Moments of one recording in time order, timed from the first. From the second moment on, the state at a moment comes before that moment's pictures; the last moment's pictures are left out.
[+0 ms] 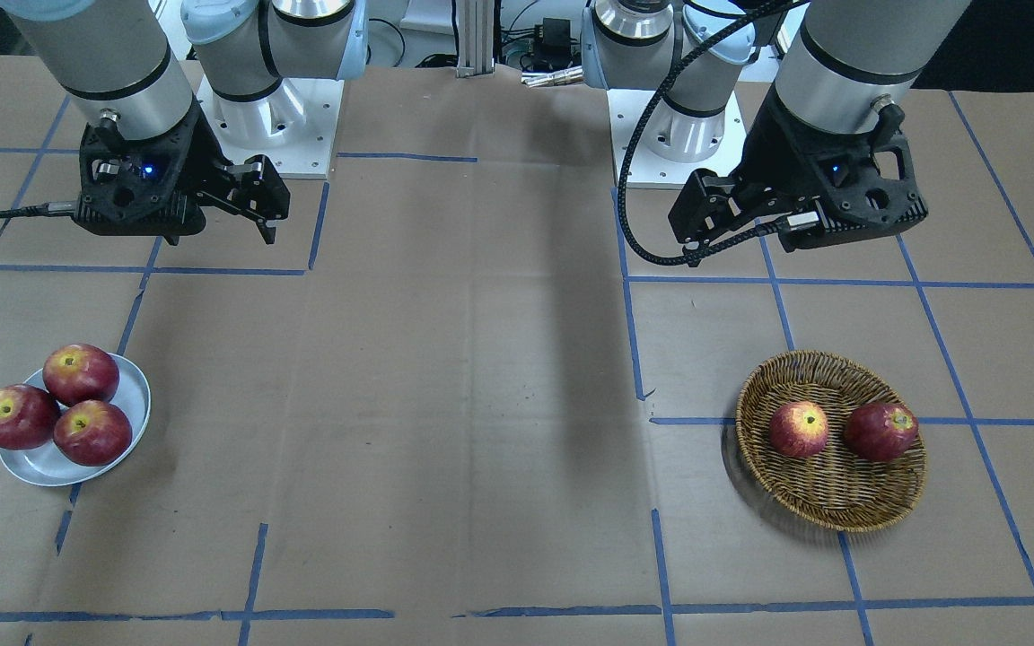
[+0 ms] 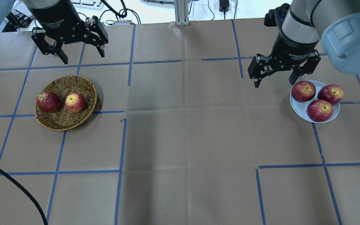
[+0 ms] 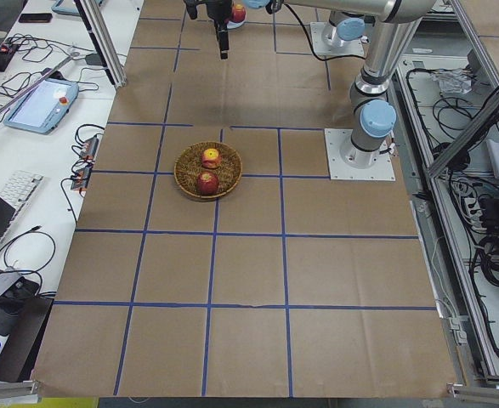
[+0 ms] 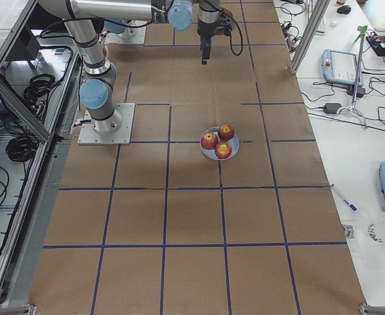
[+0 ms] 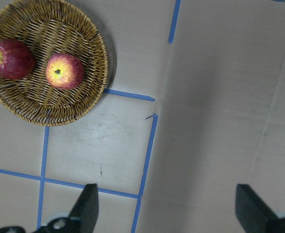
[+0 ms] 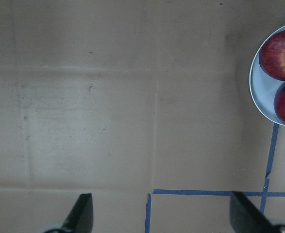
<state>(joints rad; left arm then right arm) -1.58 -1.68 -1.36 -1.68 1.59 -0.20 1.57 -1.57 1.64 -1.59 -1.57 -0.03</state>
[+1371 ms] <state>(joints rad) -1.56 -1.71 -1.38 -1.65 1.61 -0.19 1.57 -1.57 1.64 -1.59 -1.57 -0.03</state>
